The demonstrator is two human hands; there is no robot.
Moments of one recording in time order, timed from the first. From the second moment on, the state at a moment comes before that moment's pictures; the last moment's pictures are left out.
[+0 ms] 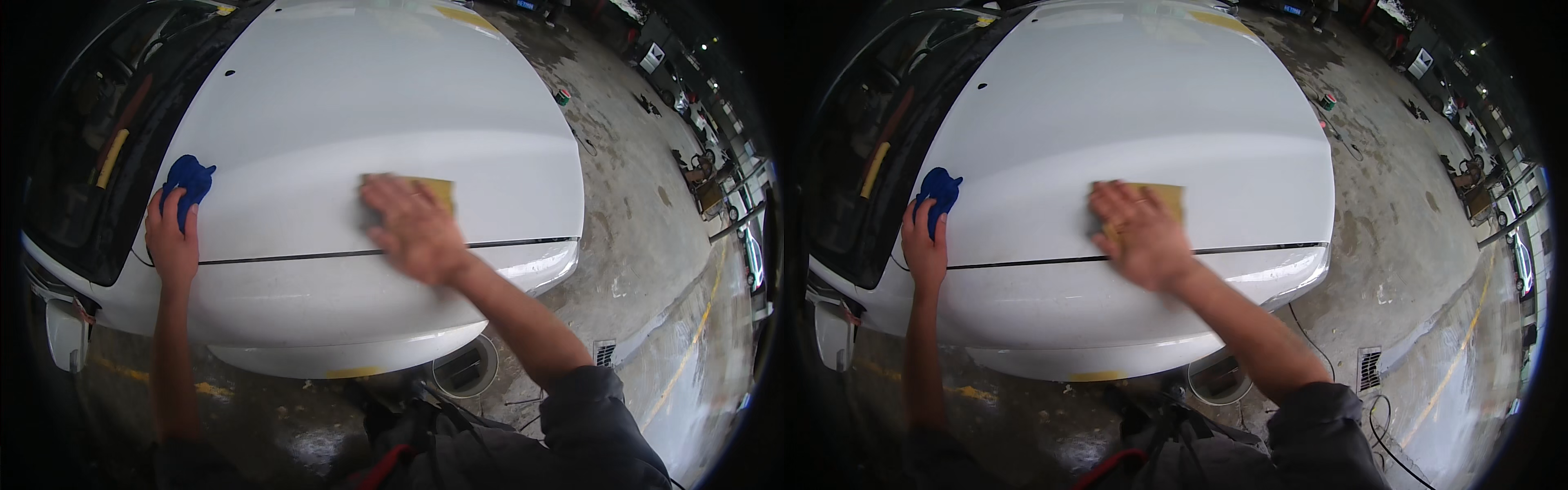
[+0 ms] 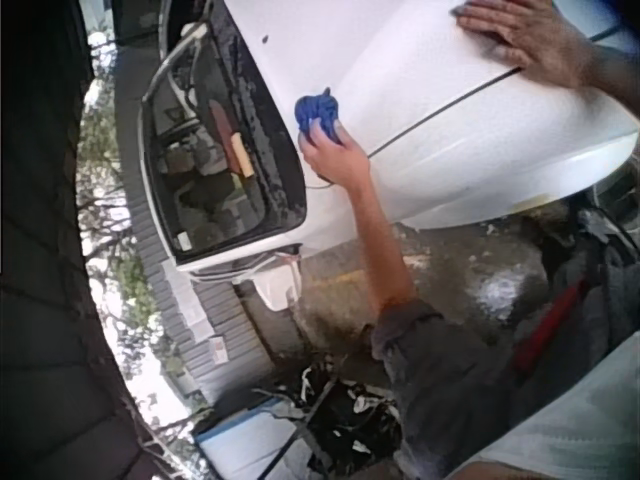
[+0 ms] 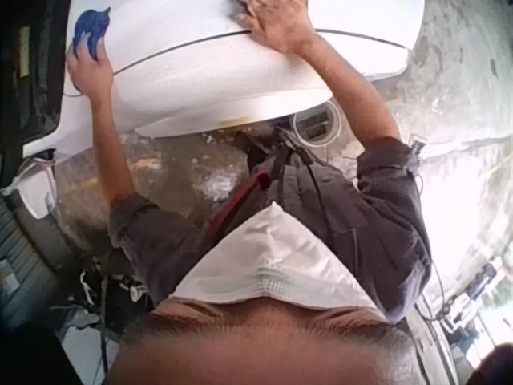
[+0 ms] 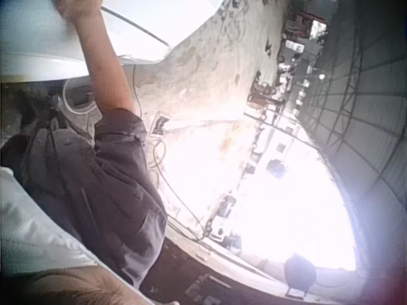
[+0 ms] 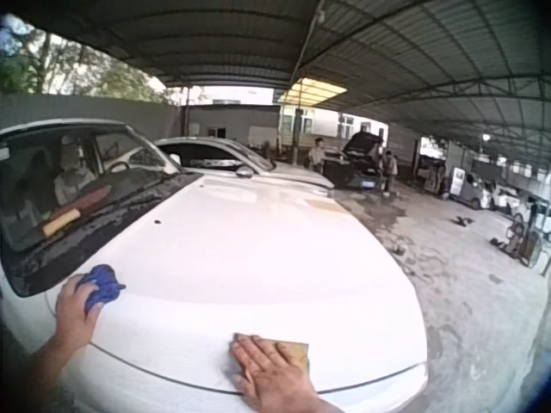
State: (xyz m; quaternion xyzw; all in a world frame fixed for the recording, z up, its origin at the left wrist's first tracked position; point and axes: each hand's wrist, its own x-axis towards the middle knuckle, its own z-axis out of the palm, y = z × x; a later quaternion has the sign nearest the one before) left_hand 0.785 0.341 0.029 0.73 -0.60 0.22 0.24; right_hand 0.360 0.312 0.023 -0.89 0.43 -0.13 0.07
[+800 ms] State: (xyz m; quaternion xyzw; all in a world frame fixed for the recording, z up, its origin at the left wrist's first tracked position) left_hand 0.778 0.330 0.027 0.72 -0.61 0.22 0.24; right_hand 0.425 0.312 0.014 -0.90 0.41 -0.17 0.02
